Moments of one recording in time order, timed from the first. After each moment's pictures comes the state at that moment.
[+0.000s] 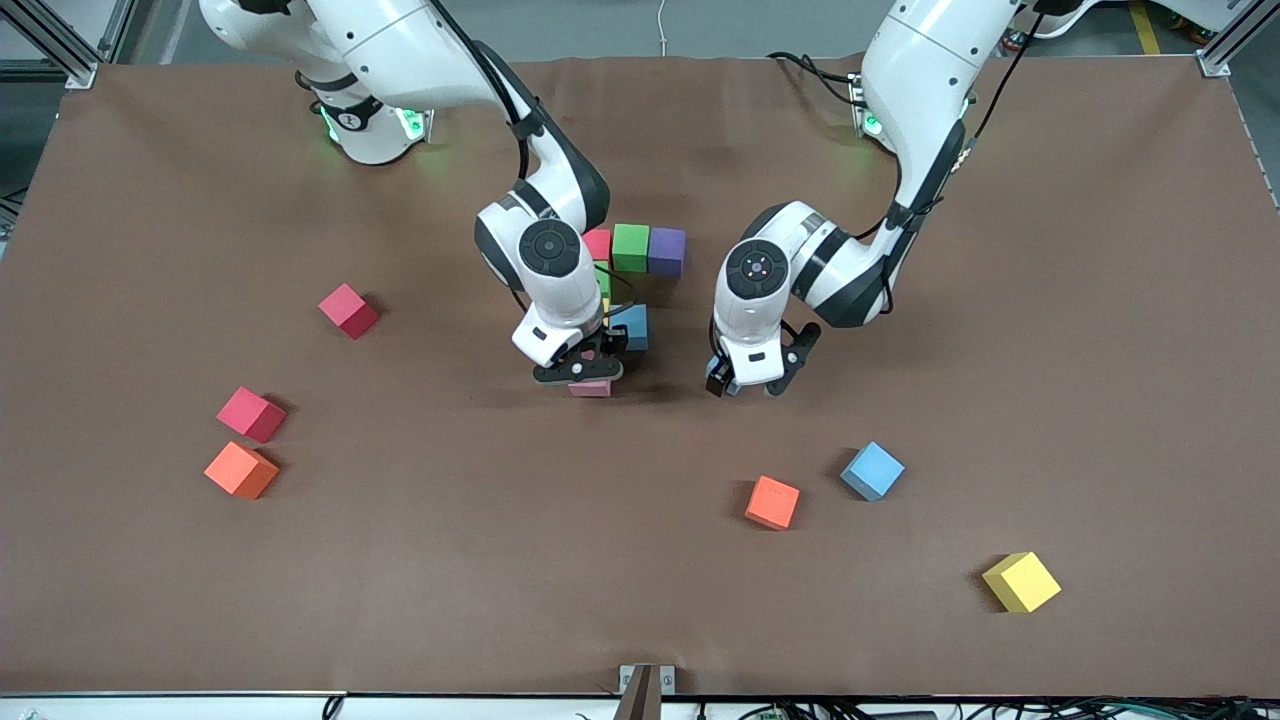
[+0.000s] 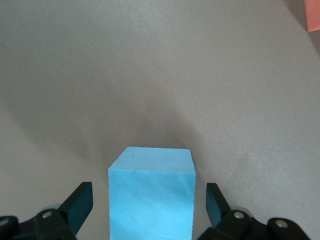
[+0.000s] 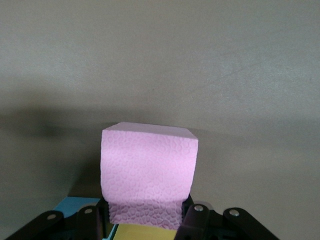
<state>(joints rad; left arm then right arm) -0.52 0.58 -0.15 -1.85 0.15 2.36 -1.71 0.75 0.59 -0.04 -1.79 0.04 2.41 0.61</state>
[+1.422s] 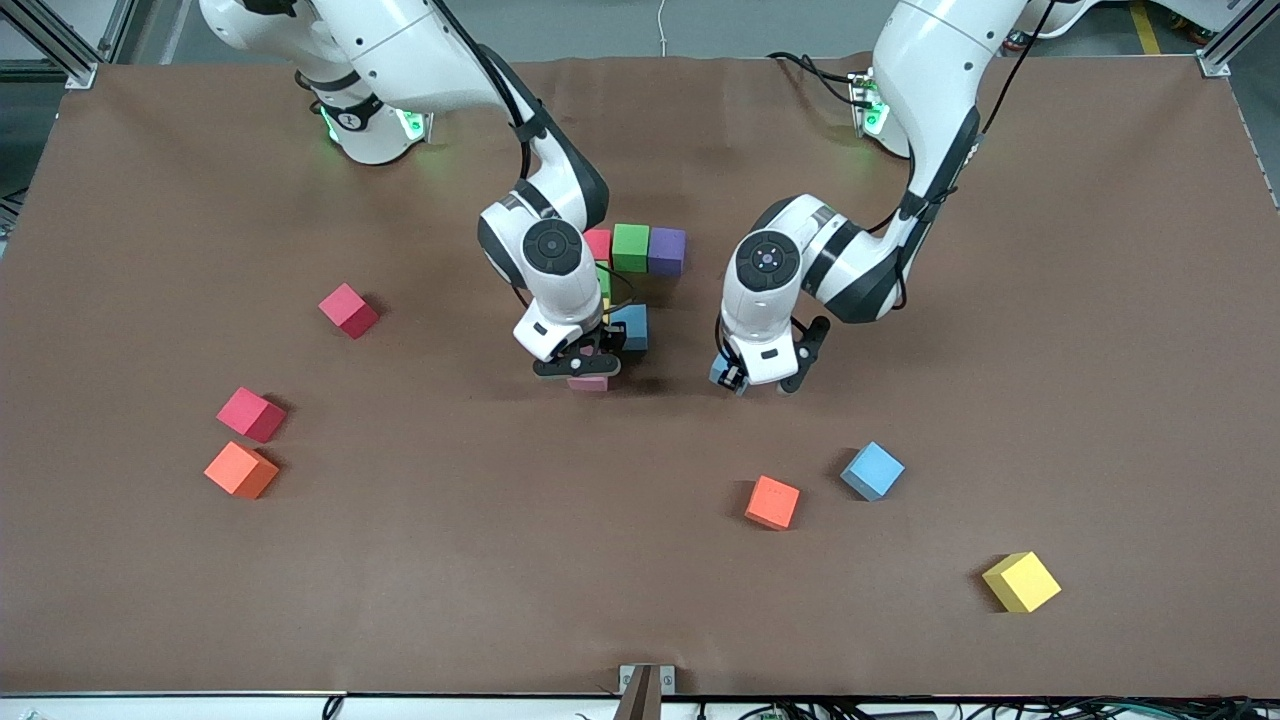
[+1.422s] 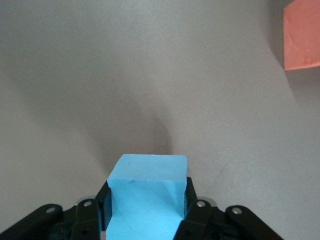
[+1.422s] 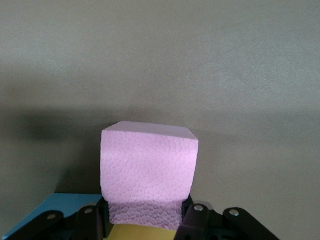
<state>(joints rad) -0.51 0.52 -0.15 -1.85 0.16 2.35 -1.86 0.76 0.59 -0.04 -1.84 0.04 2.45 0.65</state>
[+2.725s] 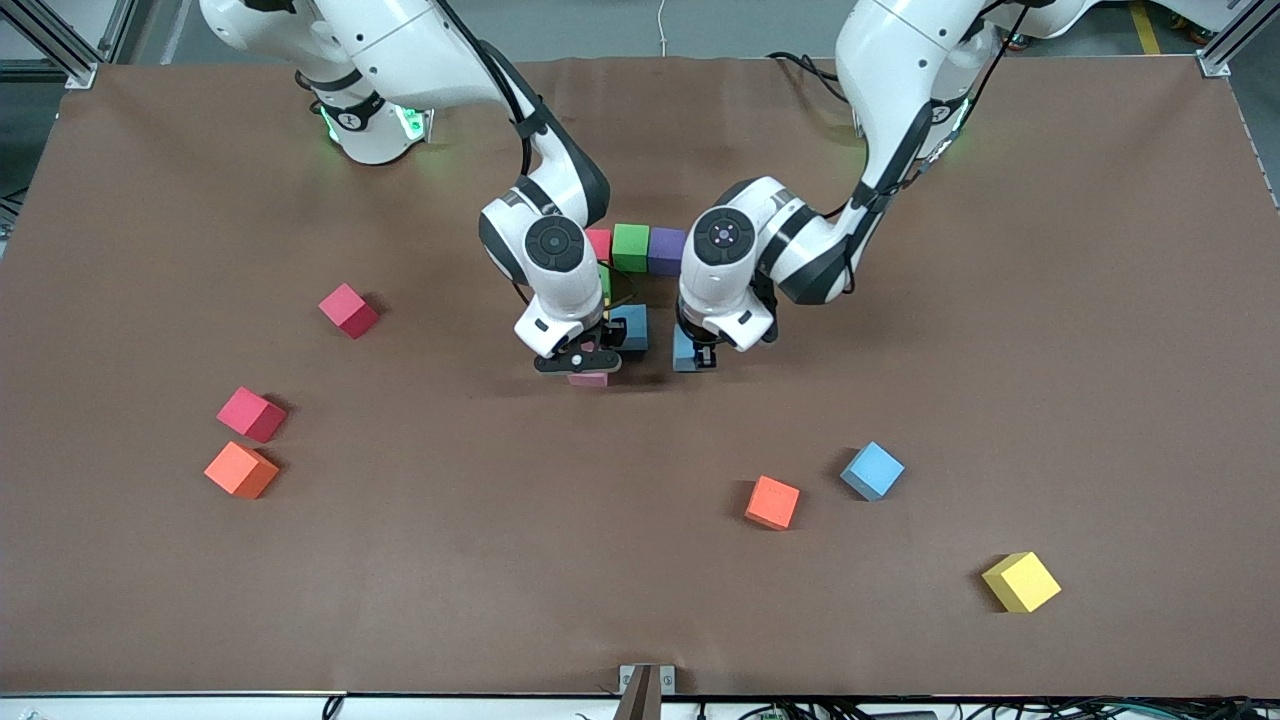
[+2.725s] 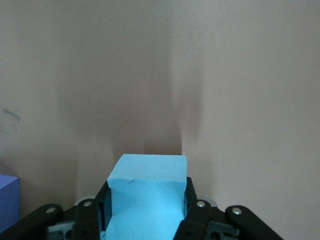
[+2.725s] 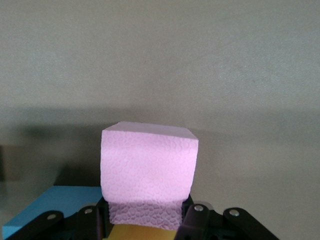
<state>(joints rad) -0.62 0.56 -0.16 -1.85 0.08 2.41 -2.41 0.77 0.58 -0.04 -1.84 0.04 2.44 0.66</state>
